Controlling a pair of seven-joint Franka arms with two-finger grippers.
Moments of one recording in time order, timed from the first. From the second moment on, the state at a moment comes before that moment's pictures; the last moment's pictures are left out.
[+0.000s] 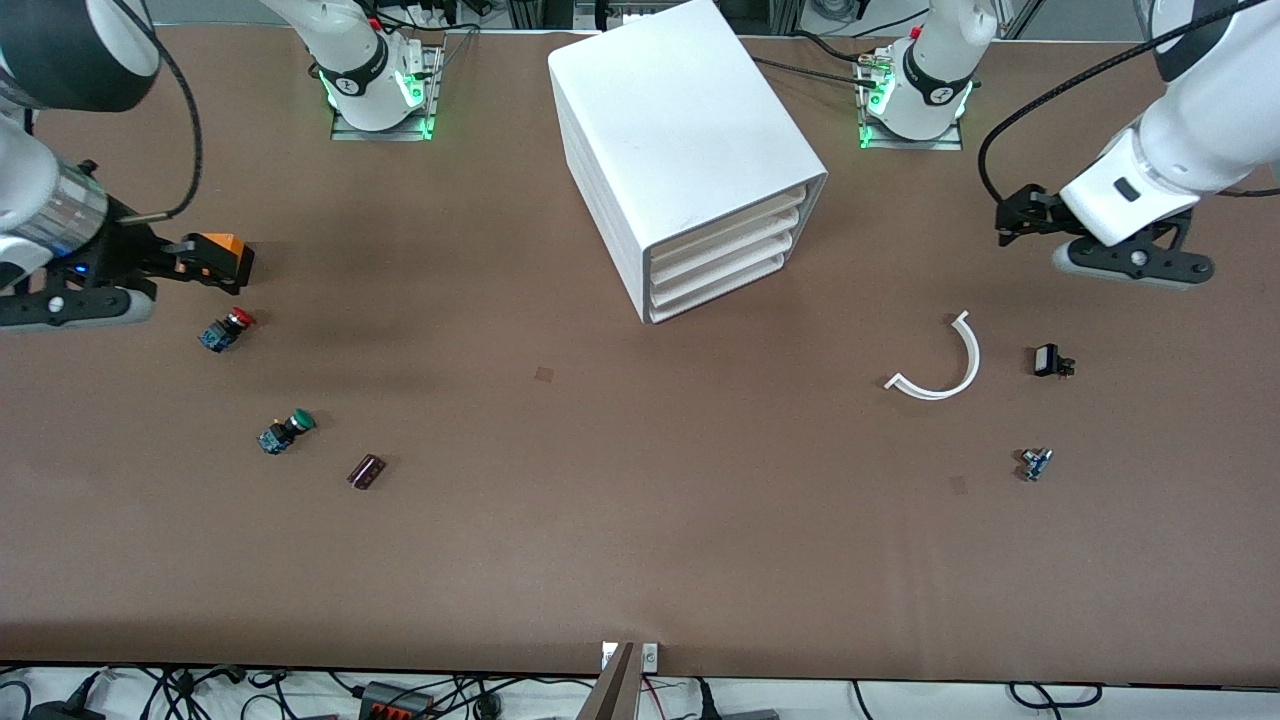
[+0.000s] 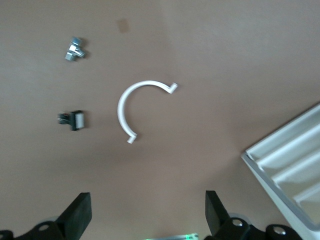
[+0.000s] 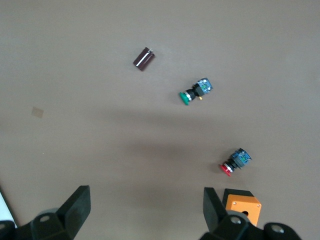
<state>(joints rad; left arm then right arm) -0.09 -0.04 -0.03 -1.79 -0.03 1.60 0.04 0.12 0.10 -0.04 -1.64 -0.02 1.70 -0.03</state>
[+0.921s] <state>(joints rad) -0.11 0.28 -0.03 -1.79 -0.71 1.48 0.37 0.25 0.15 -0.03 -1.60 0.01 1.74 -0.03</state>
